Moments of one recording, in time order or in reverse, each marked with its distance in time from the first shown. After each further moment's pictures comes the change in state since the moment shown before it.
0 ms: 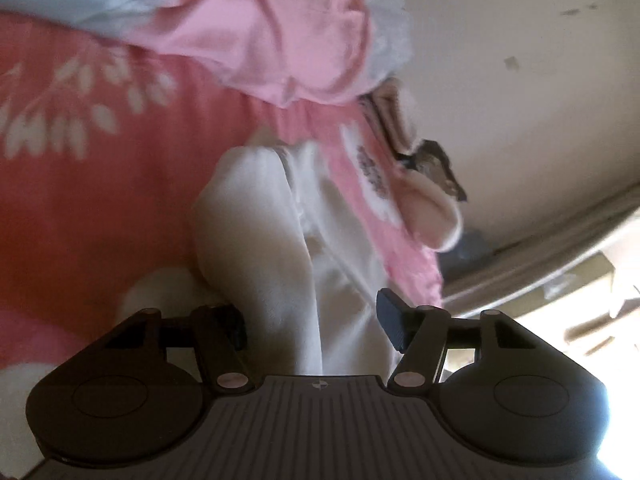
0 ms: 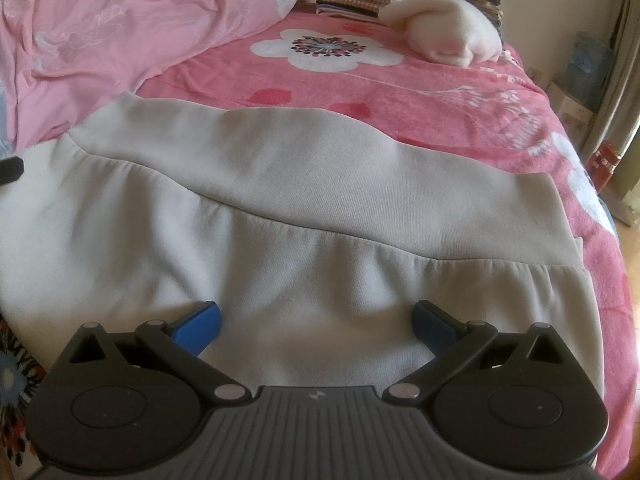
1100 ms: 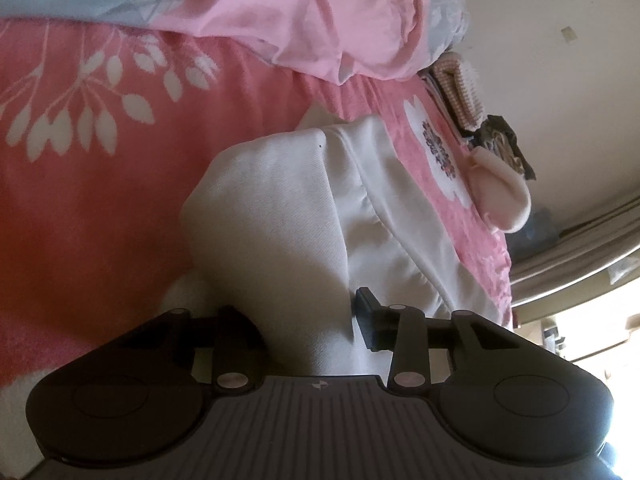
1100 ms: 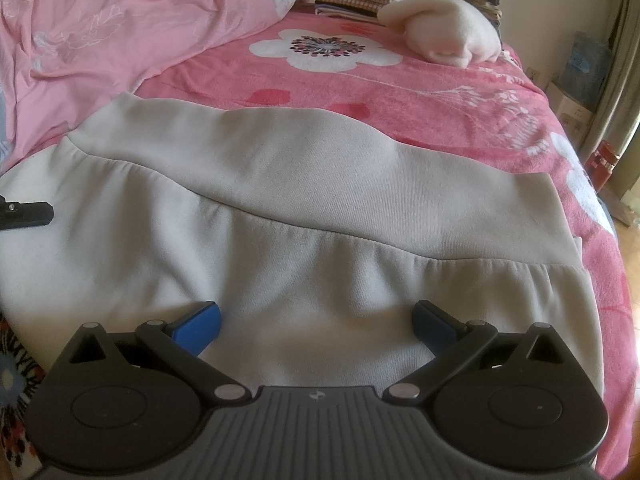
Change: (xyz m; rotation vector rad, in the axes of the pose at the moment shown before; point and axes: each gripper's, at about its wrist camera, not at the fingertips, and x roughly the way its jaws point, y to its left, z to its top) left arm 0.016 -0.004 -0.002 0.013 0.052 0.219; right arm 0.000 0.001 0.000 0.001 0.000 -0.004
